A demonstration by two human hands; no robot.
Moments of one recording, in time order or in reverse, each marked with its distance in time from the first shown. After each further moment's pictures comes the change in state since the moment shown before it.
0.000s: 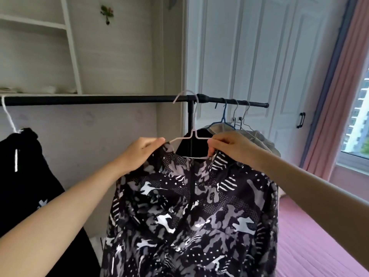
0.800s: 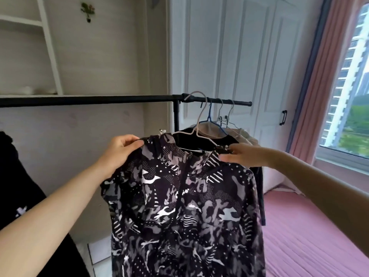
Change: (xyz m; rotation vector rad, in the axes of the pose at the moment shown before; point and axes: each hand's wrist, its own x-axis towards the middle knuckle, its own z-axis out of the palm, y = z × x) left_hand 0.013 -0.019 0.006 -0.364 0.214 -0.114; right_hand -0.025 0.048 -0.035 -0.435 -0.242 0.303
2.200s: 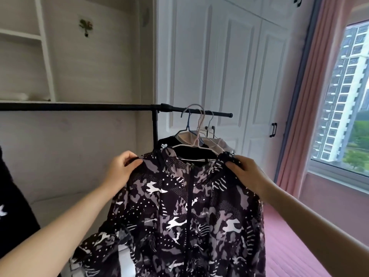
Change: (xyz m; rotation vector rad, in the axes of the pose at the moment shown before) left_hand -0.034 0.006 0.095 0.103 0.139 0.013; right_hand -0.047 0.094 0.020 0.684 0.465 -0.014
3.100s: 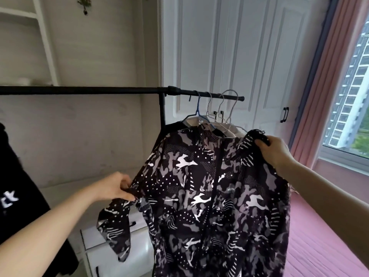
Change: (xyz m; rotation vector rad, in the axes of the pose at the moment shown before) left_hand -0.010 -0.085 -0.044 0.590 -0.601 -0.166; right_hand 0.033 0.009 -0.010 -0.032 0.291 0.223
